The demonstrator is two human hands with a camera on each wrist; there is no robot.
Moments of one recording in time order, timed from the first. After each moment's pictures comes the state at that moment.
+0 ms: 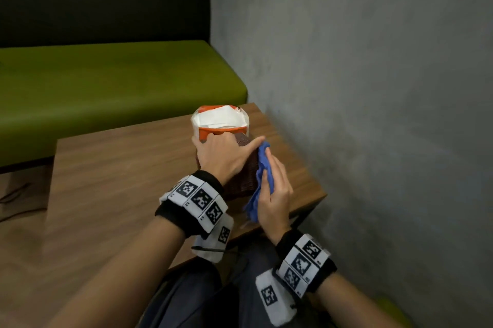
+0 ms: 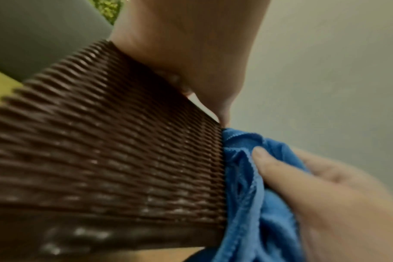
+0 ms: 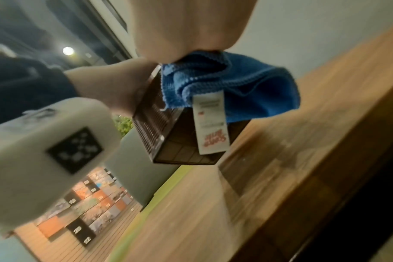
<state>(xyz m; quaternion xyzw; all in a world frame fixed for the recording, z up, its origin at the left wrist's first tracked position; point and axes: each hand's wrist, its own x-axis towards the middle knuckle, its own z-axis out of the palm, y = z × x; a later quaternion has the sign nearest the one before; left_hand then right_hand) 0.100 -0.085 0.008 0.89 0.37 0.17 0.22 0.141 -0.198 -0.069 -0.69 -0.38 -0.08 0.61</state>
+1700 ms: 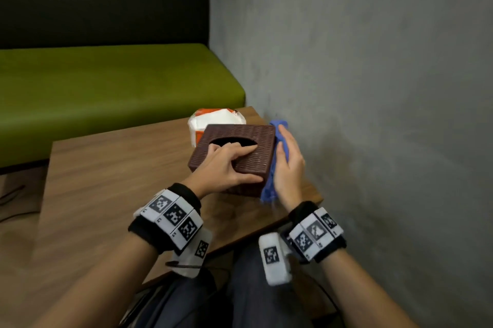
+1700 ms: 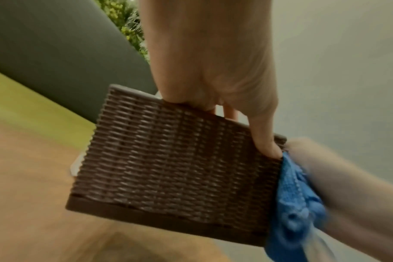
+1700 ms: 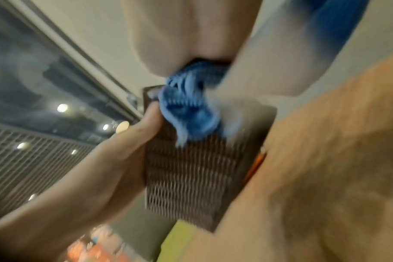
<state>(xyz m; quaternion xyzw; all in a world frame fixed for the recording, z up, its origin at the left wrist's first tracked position) 0.086 -0.075 -0.004 0.92 0.14 0.12 0.34 0.196 -0.184 -0.036 -0.71 -0.32 -0.03 0.63</state>
